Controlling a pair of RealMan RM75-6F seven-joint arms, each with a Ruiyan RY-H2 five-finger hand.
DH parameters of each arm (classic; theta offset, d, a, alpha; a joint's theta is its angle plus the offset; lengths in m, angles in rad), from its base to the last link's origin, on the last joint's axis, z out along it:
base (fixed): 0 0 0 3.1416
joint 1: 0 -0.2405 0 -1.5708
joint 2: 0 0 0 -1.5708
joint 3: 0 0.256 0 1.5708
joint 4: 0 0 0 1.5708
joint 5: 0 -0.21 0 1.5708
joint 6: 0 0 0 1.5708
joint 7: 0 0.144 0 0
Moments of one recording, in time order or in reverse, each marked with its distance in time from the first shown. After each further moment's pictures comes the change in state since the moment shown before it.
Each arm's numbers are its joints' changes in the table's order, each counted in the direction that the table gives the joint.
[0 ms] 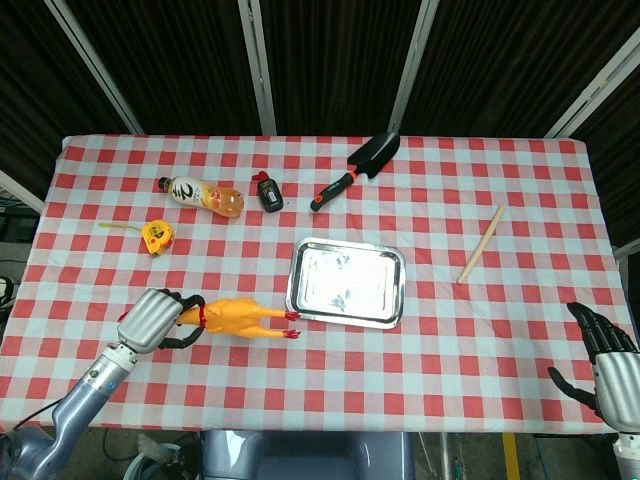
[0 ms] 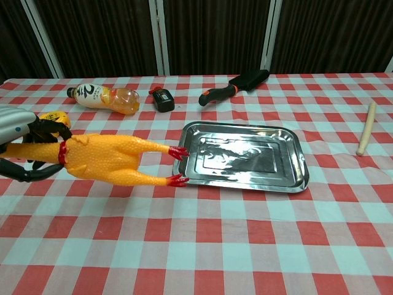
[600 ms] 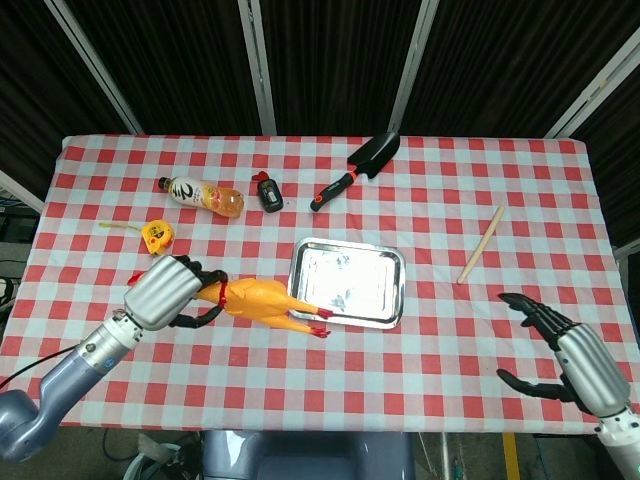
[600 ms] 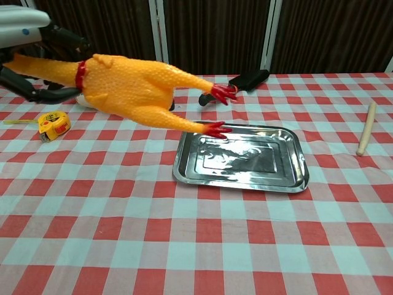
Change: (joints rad) left arm 0.172 -0.274 -0.123 0.334 -0.018 -0.128 0.098; right arm -0.193 -0.293 -0.030 0.292 0.217 -0.122 0.439
